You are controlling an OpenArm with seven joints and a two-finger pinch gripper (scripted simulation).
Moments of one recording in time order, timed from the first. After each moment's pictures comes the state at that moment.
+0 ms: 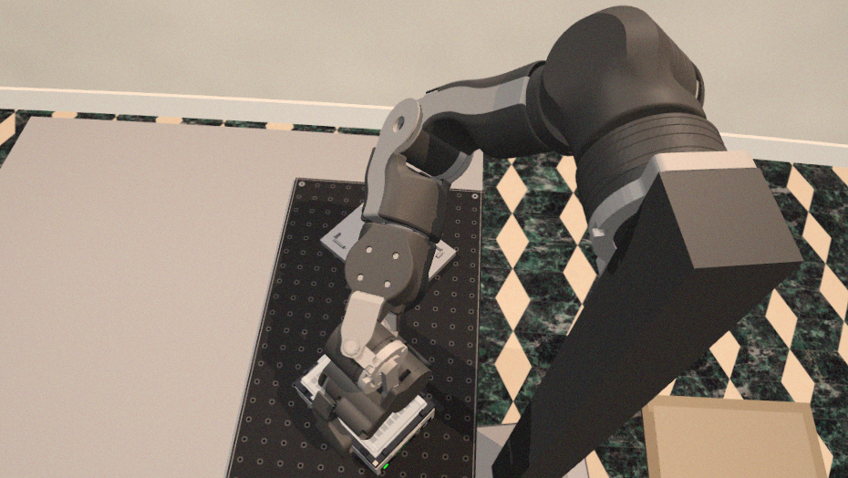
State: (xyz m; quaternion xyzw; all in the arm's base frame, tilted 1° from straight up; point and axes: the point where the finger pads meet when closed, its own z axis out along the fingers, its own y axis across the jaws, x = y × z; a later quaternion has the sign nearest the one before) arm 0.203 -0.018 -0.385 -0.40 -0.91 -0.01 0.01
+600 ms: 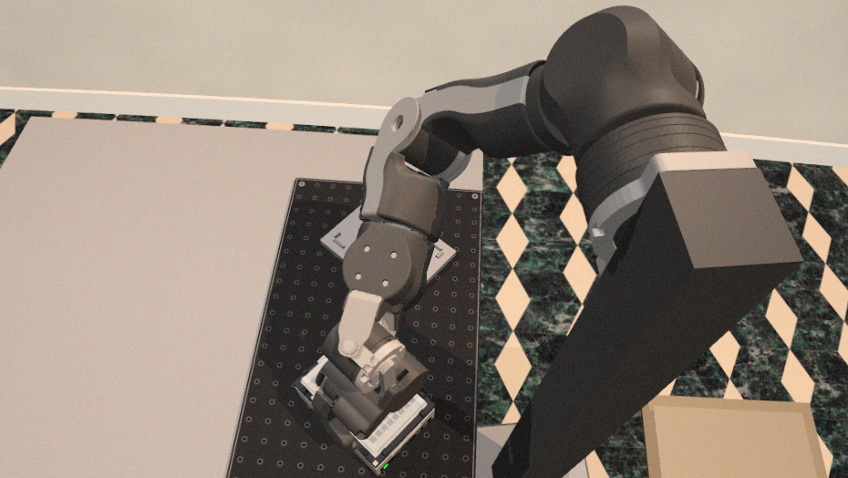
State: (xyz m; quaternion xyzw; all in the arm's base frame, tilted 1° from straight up) arm 0.206 -0.018 -0.383 -0.41 -0.91 -0.01 0.00
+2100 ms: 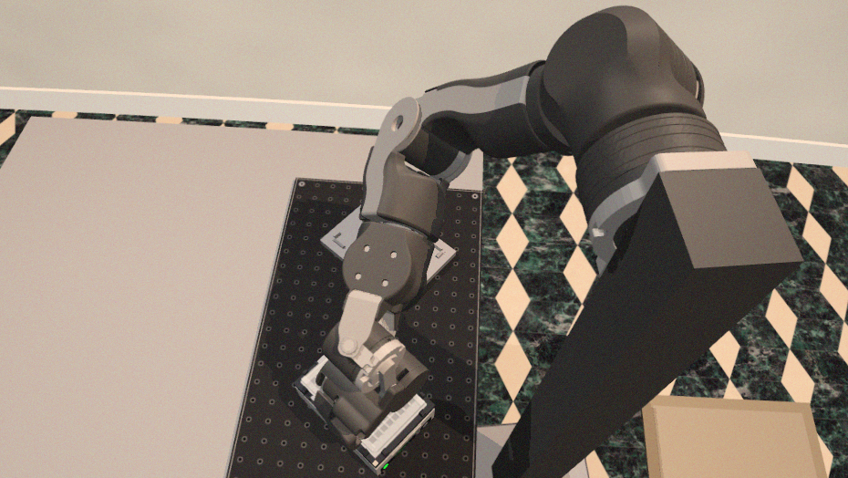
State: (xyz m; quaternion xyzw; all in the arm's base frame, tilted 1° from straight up) arm 0.205 -0.018 -0.383 -0.41 -0.91 -0.01 0.01
